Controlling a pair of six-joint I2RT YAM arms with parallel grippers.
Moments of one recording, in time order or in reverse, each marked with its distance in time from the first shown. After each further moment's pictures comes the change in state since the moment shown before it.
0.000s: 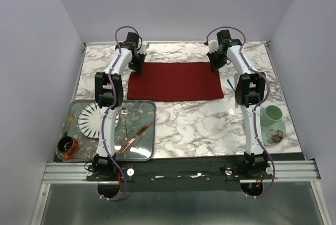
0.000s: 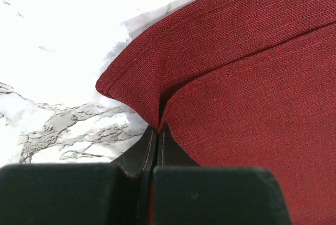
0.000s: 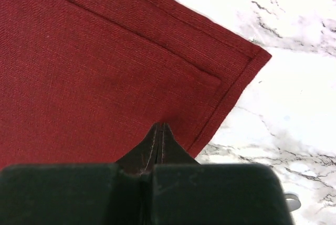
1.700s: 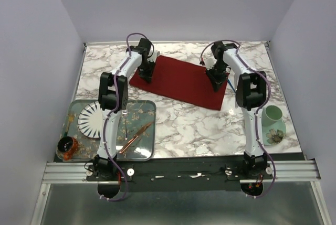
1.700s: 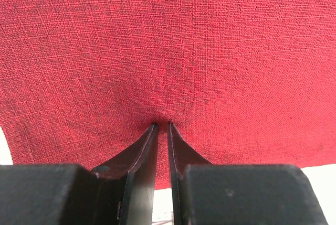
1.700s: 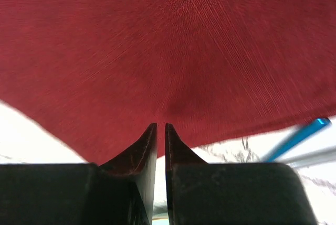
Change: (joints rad) left arm -0.109 -0.098 -0.170 -0.056 0.031 -0.095; right arm 0.066 -0.173 -0.266 -0.290 0.029 -0.099
